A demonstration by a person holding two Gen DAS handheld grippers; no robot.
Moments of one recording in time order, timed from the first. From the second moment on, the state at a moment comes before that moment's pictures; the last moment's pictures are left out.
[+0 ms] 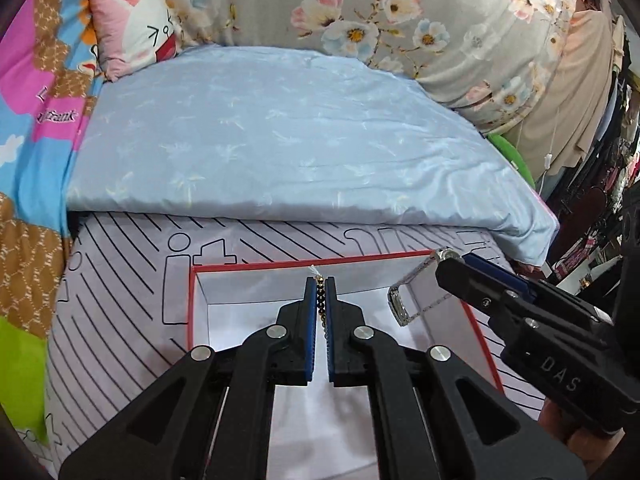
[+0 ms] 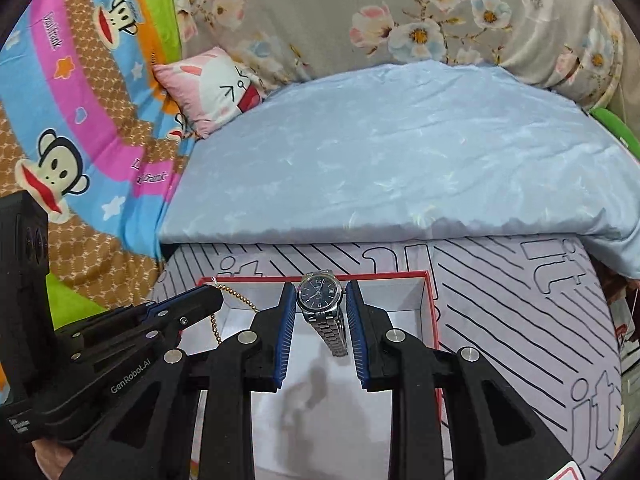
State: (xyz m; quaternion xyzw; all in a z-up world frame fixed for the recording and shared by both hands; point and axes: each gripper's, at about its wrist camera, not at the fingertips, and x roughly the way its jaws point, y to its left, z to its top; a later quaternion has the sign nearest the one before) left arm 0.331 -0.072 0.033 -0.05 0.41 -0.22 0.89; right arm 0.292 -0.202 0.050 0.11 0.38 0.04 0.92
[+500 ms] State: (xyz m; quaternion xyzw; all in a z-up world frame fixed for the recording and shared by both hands) left arm 0.353 -0.061 -0.003 -0.04 0.46 -0.17 0.87; right arm 0.296 -0.209 0.009 0.08 0.43 0.00 0.90
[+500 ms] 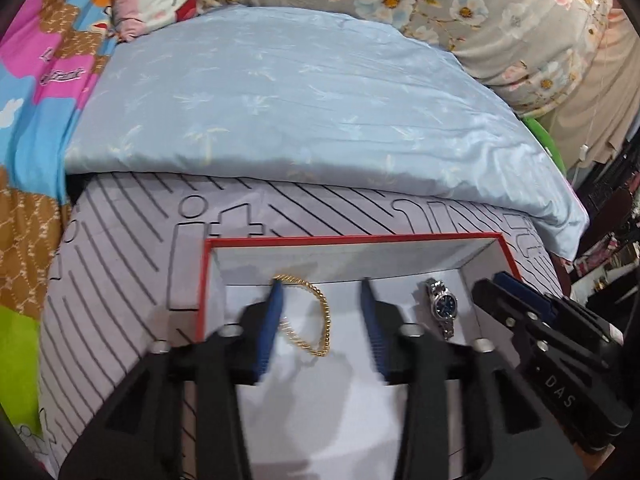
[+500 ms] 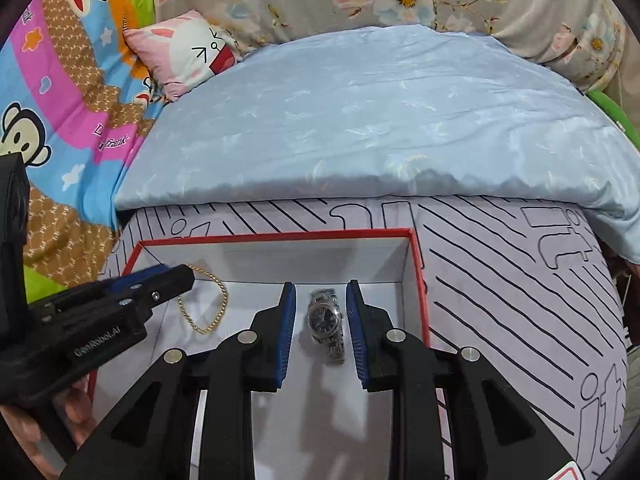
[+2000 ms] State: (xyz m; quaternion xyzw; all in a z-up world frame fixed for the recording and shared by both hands) left arm 0.125 0.027 -0.035 -0.03 0.44 -0.12 0.89; right arm 0.040 -0.187 0.002 0.08 0.42 -0.05 0.90
